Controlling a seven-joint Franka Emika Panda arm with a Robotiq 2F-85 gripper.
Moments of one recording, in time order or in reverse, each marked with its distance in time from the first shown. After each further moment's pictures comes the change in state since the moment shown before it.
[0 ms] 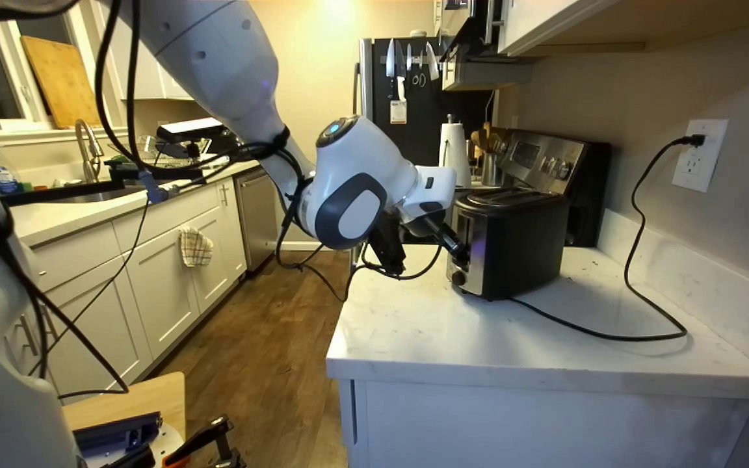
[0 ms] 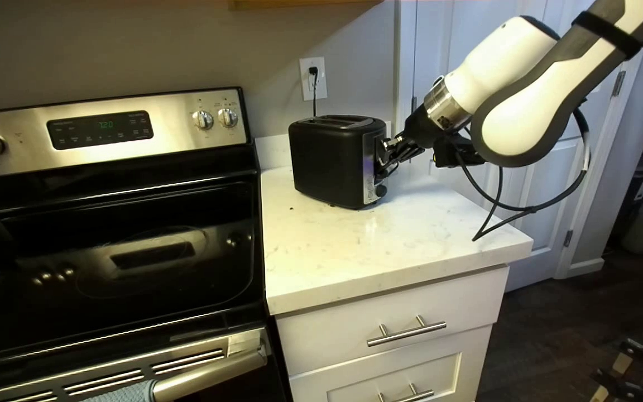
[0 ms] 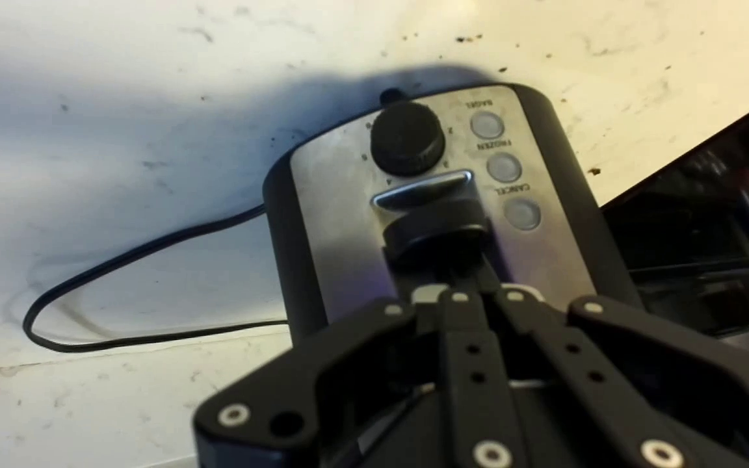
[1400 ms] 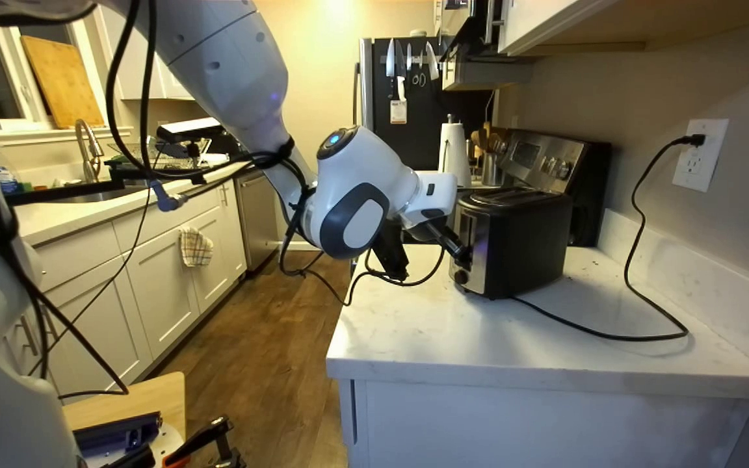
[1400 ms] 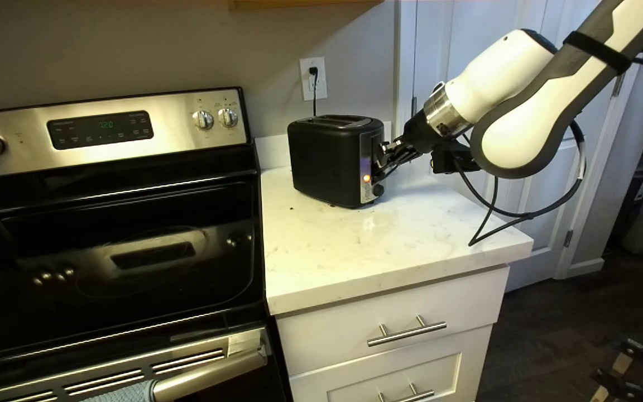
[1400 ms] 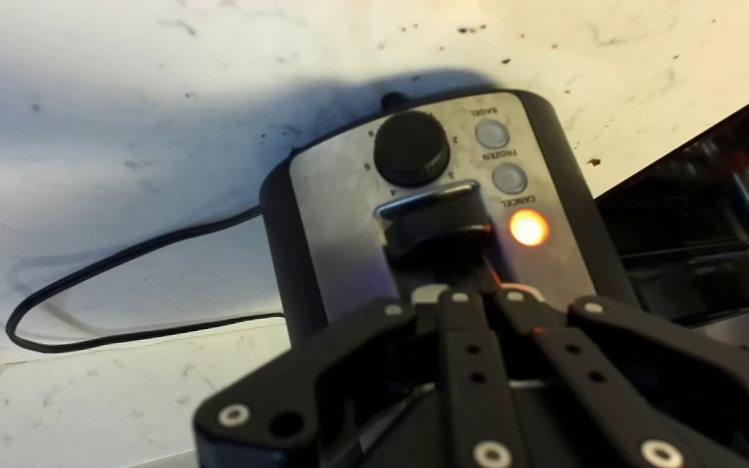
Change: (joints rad) arm -0.027 0.037 0.017 0.005 -0.042 0.066 0.030
